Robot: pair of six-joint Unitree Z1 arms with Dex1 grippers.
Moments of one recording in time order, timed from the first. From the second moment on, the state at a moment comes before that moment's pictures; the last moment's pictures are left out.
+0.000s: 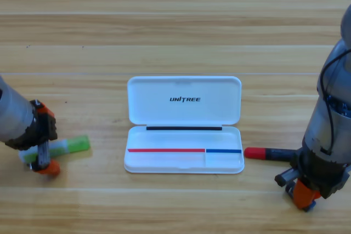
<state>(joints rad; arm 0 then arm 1) -0.61 1.72 -0.69 0.17 0.20 0.71 0.88 1.96 -1.14 0.75 0.03 0.30</state>
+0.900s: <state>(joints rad) -0.60 1.74 -0.70 0.17 0.13 0.71 0.90 1.97 -1.61 1.14 0.03 -0.75</state>
